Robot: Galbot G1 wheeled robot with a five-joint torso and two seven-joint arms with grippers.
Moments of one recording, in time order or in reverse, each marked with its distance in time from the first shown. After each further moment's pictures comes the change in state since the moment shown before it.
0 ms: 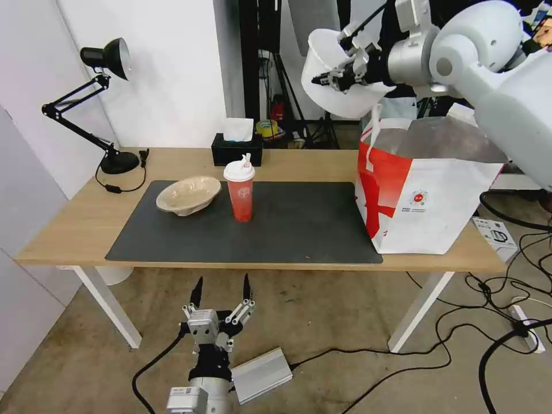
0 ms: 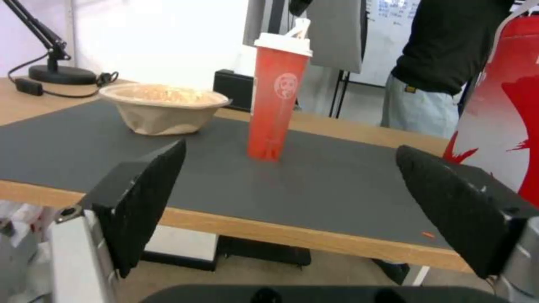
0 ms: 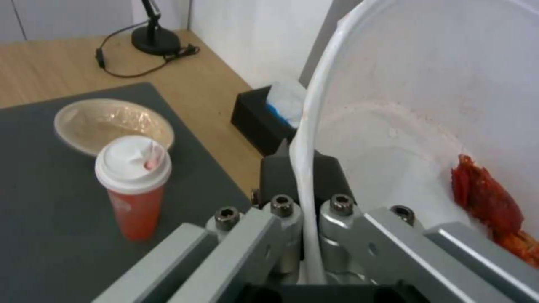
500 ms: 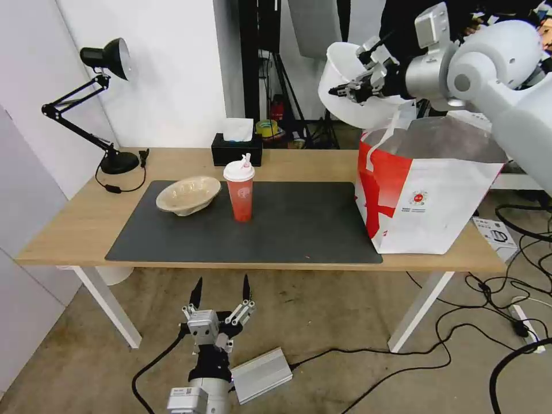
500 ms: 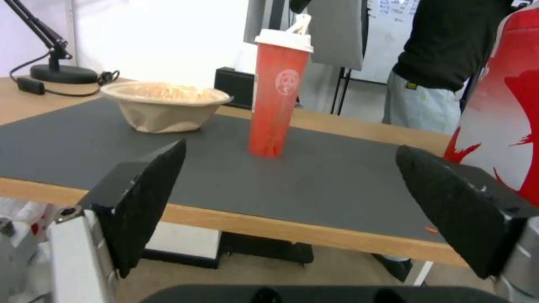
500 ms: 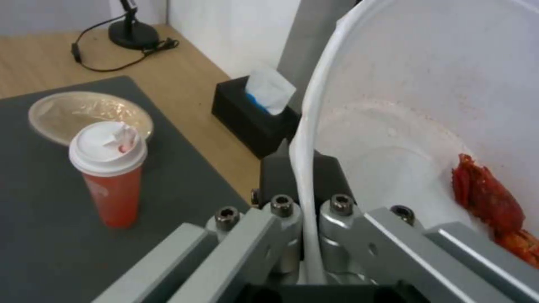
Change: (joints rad) left arm 0.004 -0.001 0.000 0.005 0.010 0.000 -0.001; right arm -0.023 -0.067 0.029 0.018 -0.001 0.000 0.001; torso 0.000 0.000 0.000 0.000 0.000
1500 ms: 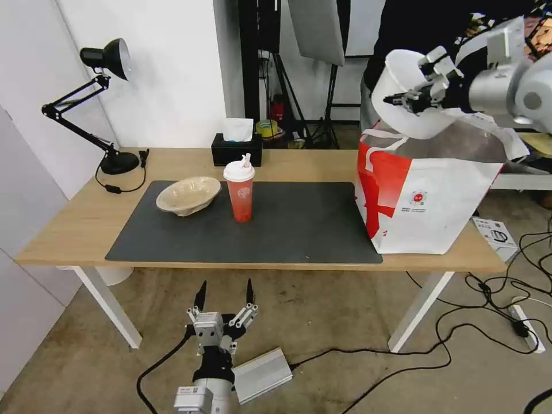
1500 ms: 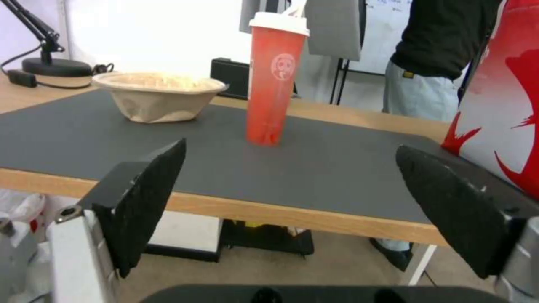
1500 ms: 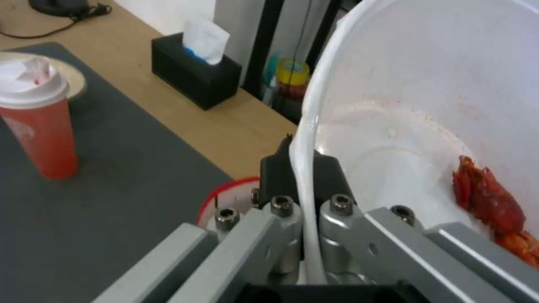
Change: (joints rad) left arm -0.012 0.001 0.000 0.034 0.011 0.000 0.003; right arm -0.191 -0.215 0.167 0.080 -0.027 0.001 -0.007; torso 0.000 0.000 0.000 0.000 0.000
